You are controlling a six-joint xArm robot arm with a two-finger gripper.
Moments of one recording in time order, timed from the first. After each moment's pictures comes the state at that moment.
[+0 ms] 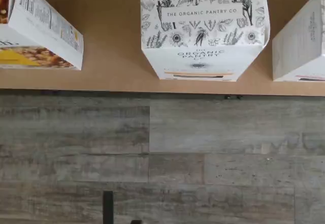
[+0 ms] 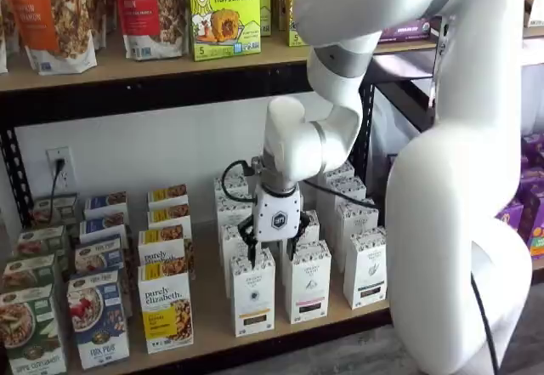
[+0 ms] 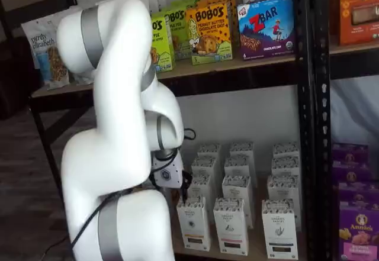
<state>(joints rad) 0.32 0.29 -0.73 0.12 0.34 0.21</state>
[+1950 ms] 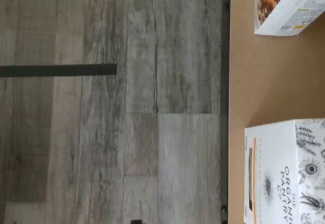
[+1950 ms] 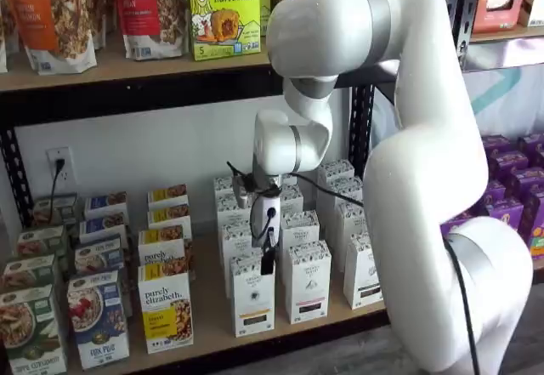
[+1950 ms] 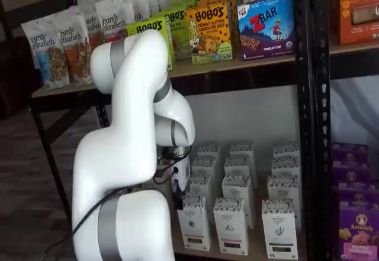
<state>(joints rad) 0.26 0.68 -1.20 0.21 0.56 -1.49</state>
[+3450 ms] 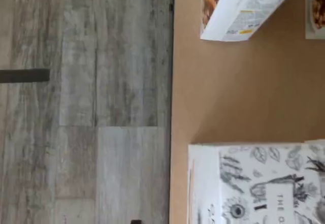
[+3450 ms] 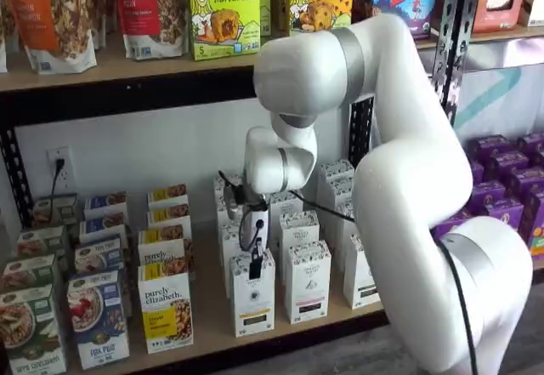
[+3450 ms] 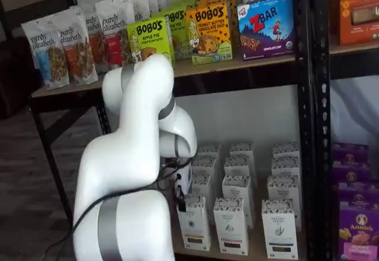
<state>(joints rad) 0.27 0.93 -1.45 0.22 0.49 -1.49</state>
